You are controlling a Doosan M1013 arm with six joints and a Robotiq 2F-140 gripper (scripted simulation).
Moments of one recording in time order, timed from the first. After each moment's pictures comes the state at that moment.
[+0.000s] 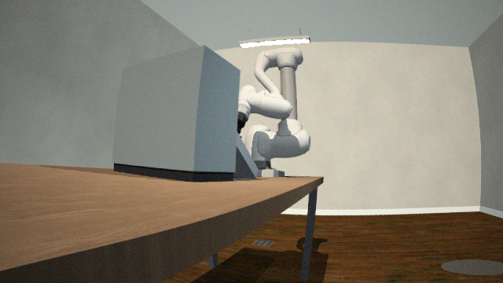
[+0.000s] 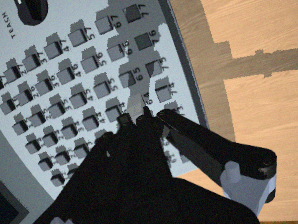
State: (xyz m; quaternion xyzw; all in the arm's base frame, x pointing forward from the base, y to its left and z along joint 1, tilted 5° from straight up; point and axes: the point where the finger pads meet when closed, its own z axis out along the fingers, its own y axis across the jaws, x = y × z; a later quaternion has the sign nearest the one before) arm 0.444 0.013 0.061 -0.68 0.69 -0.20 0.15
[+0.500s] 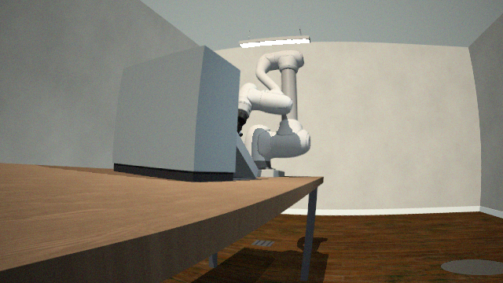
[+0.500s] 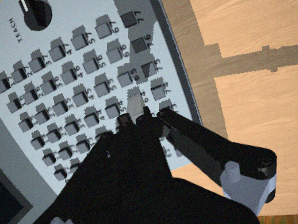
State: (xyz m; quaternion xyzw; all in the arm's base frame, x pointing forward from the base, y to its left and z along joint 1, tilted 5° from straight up) arm 0.430 0.012 0.078 -0.68 0.69 -0.20 0.14
